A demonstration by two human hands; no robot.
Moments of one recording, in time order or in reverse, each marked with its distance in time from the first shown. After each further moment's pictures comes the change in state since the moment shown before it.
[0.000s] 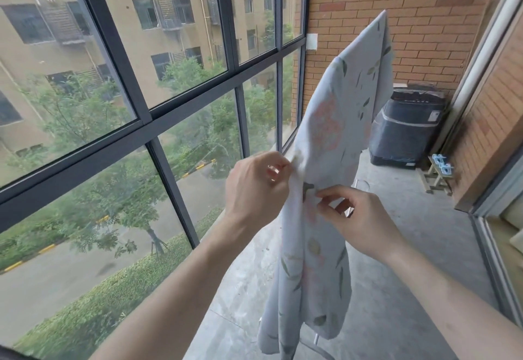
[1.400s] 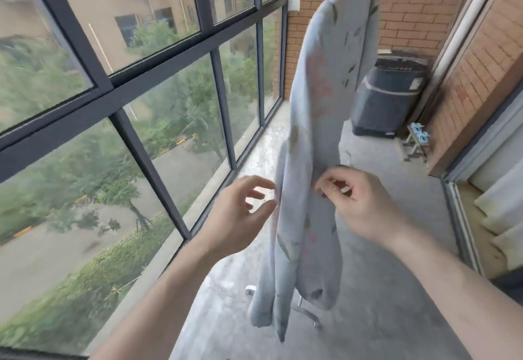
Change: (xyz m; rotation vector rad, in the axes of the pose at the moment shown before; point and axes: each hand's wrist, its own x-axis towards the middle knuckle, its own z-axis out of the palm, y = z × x) left_hand -0.056 -0.062 0.028 -0.268 -0.444 -0.201; right_hand -0.007 0.016 0.001 -0.078 -0.013 -0.010
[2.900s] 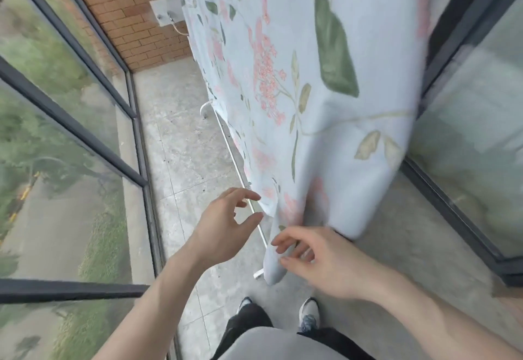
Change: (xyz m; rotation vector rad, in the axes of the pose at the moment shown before) left_hand 0.216 -0.169 -0.012 0.142 -0.809 0.242; right_hand 0.041 -0.006 0.198 0.117 0.019 0.747
